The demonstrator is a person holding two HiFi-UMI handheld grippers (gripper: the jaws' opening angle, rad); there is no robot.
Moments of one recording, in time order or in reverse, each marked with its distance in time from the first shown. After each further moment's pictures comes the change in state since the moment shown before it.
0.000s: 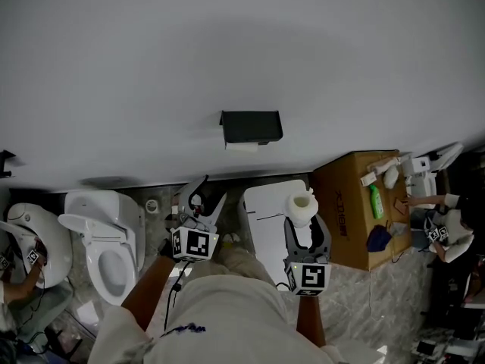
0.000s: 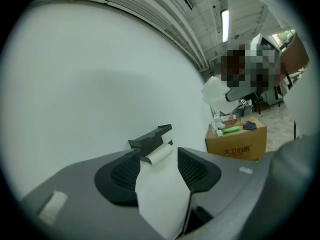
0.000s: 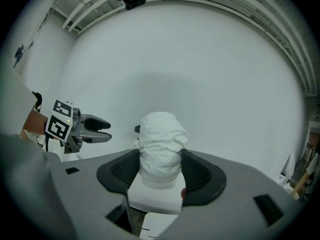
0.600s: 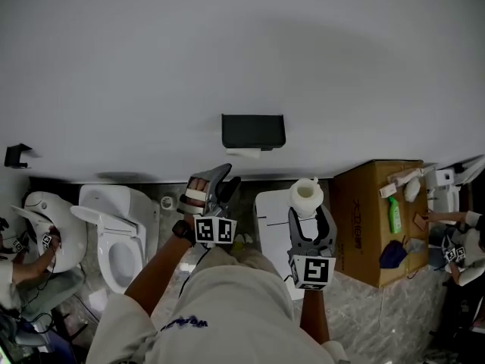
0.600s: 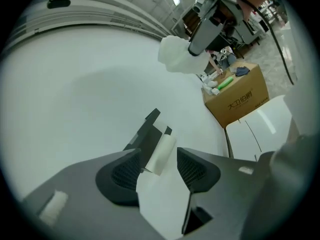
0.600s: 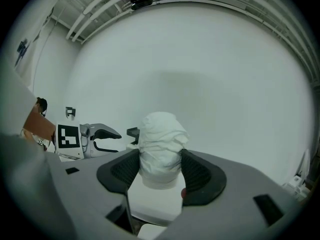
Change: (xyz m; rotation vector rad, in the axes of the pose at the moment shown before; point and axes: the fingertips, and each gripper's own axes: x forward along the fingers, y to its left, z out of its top) left arm 0.091 -0.027 -0.005 0.501 0.136 0.061; right arm 0.054 -0.040 -0.001 0.019 -0.085 0.091
